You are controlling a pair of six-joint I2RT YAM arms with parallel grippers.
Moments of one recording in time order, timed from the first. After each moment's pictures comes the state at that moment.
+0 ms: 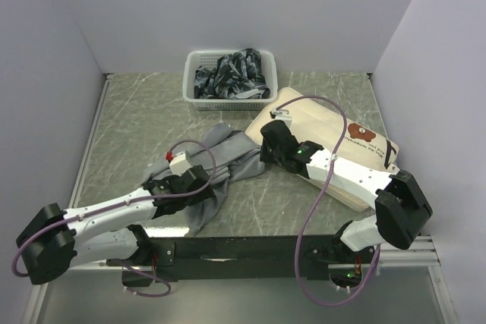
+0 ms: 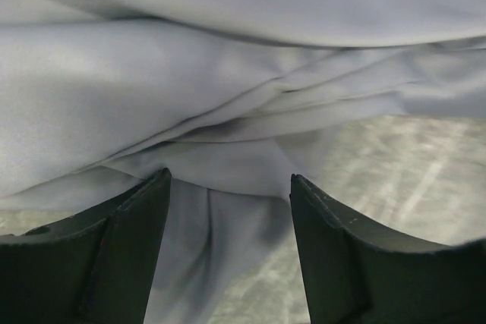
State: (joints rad) left arm -0.91 1.05 0.51 -0.42 -0.43 -1.16; right arm 0.75 1.41 0.93 -0.30 0.30 0.65
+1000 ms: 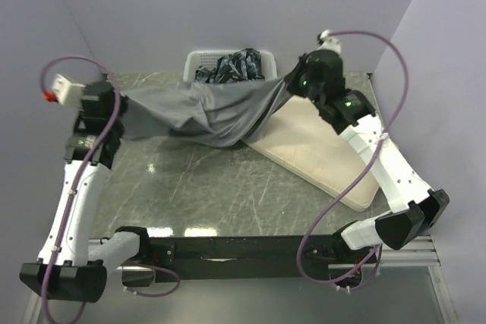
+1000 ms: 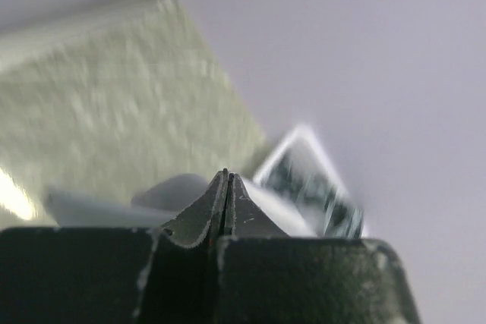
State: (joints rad) left arm -0.11 1.02 1.20 -0.52 -0.55 -0.98; right arm 0.49 1.40 1.58 -0.56 0.25 0.58
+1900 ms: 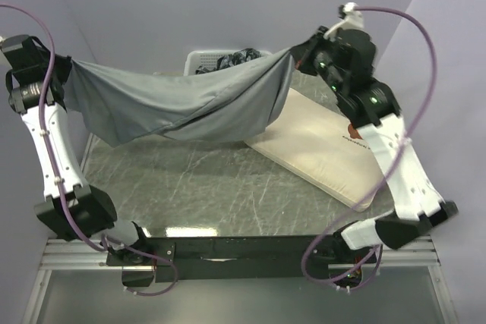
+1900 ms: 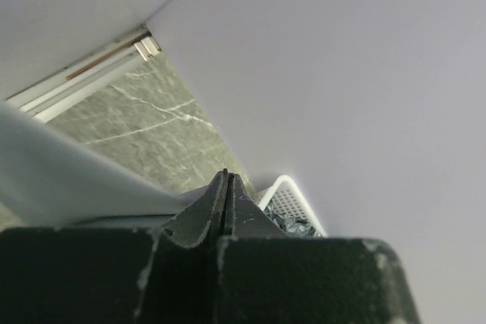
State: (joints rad) left arm 0.45 1.43 1.70 -0.55 0.02 -0.85; right arm 0.45 1.34 1.82 -0.58 0.15 0.53
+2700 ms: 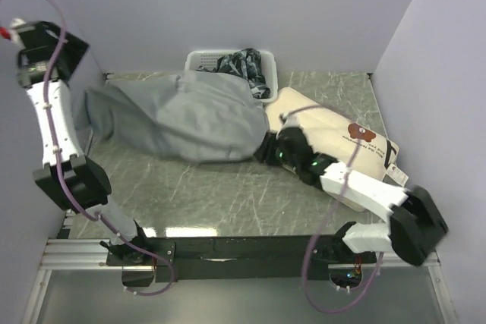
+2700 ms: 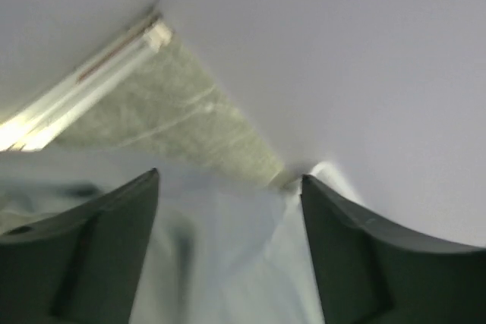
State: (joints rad) left arm 0.43 1.70 1.99 -0.66 0.07 -0.72; right arm 0.68 1.18 0.79 -0.04 0.06 0.69
